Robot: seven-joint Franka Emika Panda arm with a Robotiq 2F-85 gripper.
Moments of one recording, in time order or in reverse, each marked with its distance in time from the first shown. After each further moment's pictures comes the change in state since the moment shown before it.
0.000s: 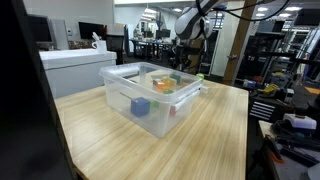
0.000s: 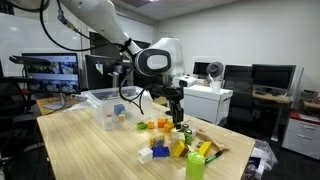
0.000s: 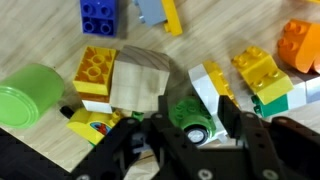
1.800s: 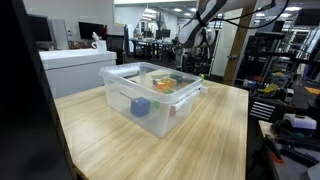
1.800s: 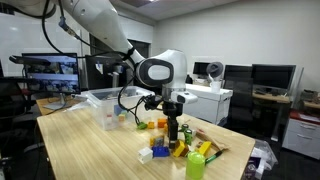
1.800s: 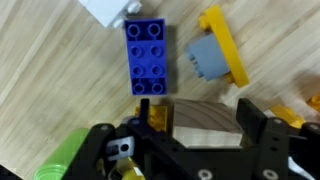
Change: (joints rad) arm 0.000 0.060 -0.057 -0.014 -0.002 -0.105 0.109
